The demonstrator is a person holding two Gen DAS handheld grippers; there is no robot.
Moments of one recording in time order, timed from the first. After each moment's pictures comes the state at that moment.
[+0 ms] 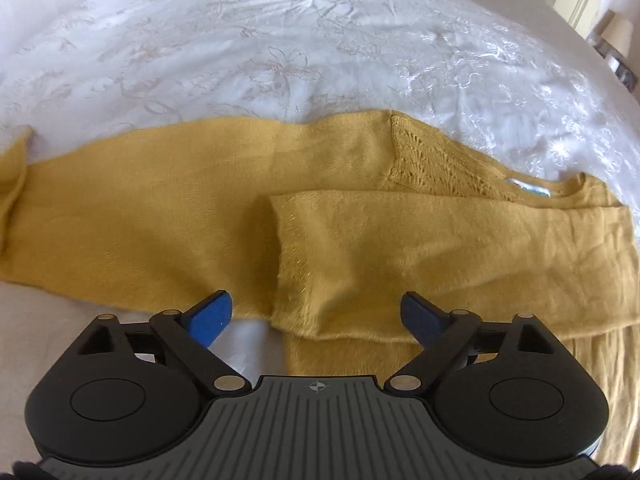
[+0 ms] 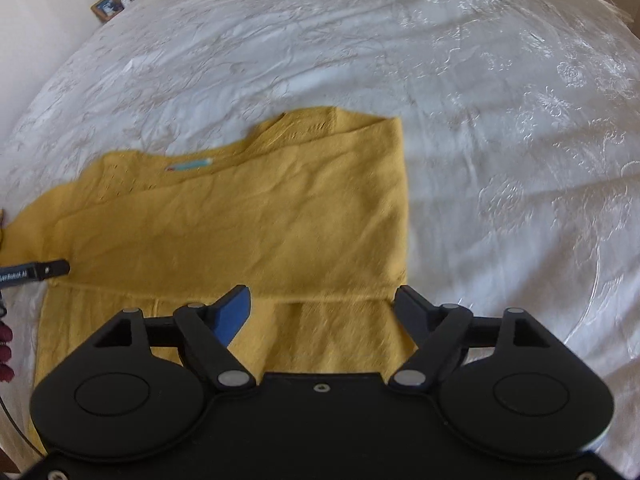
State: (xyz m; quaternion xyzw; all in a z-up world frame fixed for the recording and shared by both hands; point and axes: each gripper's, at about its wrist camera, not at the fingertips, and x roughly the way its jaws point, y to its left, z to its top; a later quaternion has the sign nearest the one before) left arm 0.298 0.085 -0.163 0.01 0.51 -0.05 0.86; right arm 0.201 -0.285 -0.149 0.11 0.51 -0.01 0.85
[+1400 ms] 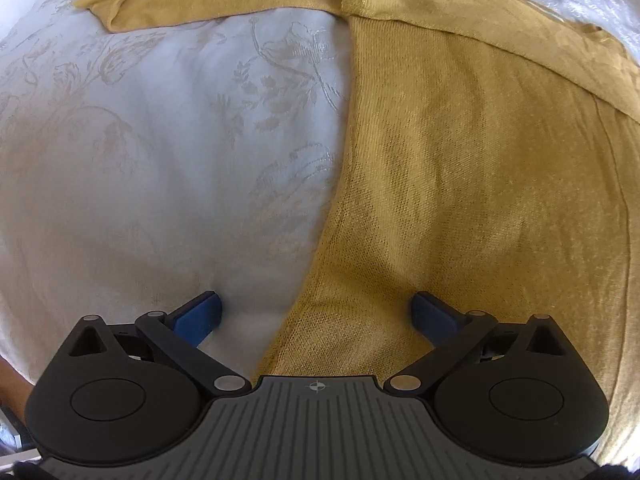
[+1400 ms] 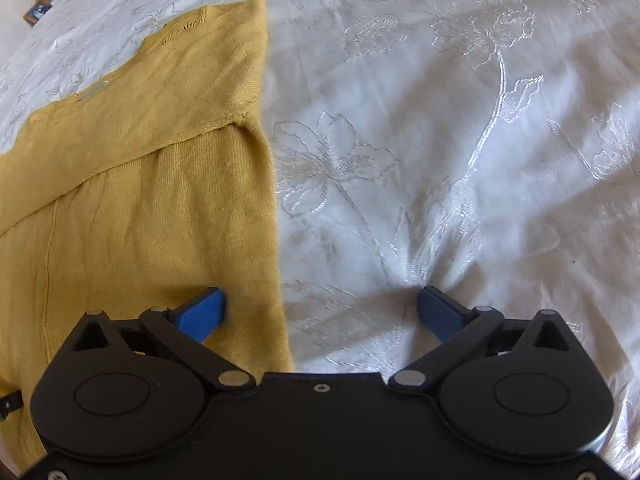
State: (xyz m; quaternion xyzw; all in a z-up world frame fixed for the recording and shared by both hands) left arm 0.150 0.082 -0.203 0.02 0.61 0.04 0.79; right arm 0.118 -0.336 -0.210 0.16 0.56 -0.09 0.81
